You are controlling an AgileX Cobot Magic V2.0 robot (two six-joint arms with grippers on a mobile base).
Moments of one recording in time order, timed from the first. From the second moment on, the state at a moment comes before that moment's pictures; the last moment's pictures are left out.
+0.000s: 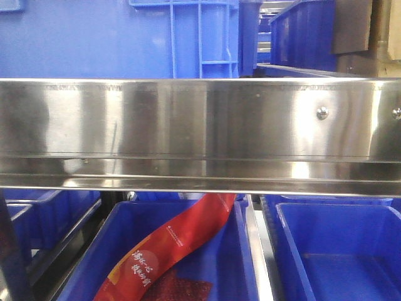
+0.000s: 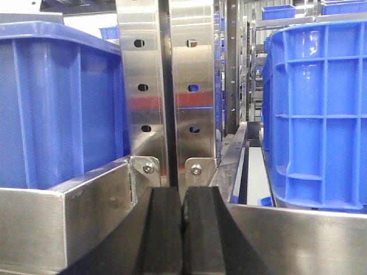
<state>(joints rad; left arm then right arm) 0.18 0.01 0.00 0.00 -0.07 0.08 0.26 0.43 -0.39 0.88 -0.04 -1.00</state>
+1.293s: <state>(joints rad) 0.18 0.01 0.00 0.00 -0.07 0.08 -0.21 0.04 -0.12 0.31 -0.09 -0.39</state>
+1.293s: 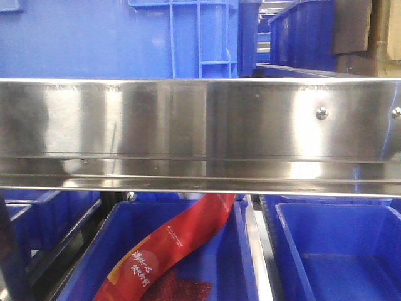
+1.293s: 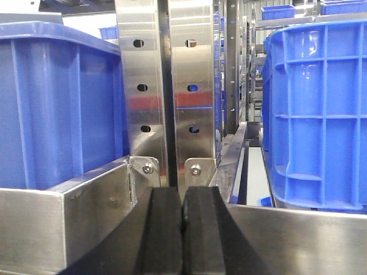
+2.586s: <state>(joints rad) 0.18 0.01 0.00 0.00 -0.07 0.08 -0.31 0.00 0.00 0.17 -0.22 -0.32</state>
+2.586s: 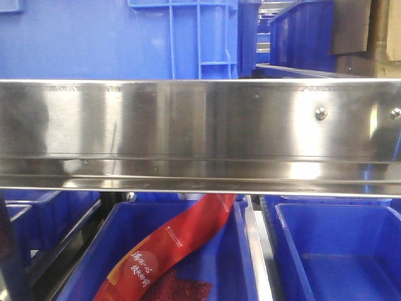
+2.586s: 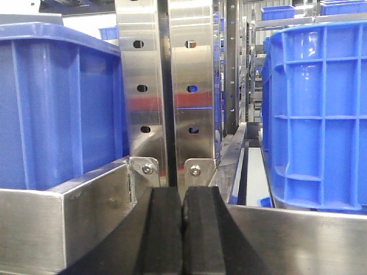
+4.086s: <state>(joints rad) 0.18 0.01 0.00 0.00 -0.07 0.08 -0.29 0.00 0.00 0.16 -0.06 -0.32</state>
